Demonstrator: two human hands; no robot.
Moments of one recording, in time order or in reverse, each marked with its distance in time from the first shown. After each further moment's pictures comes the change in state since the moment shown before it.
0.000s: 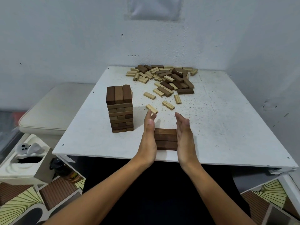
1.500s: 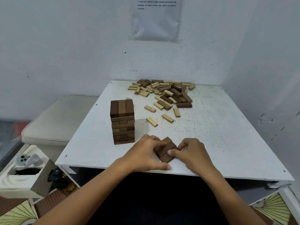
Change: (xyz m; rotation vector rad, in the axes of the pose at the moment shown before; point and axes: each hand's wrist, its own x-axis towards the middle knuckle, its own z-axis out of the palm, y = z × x) left_hand 0.015 0.023 -0.040 1.044 -0.436 0.122; right_hand 0.012 -0.030 -0.038 -0.863 -0.051 0.192
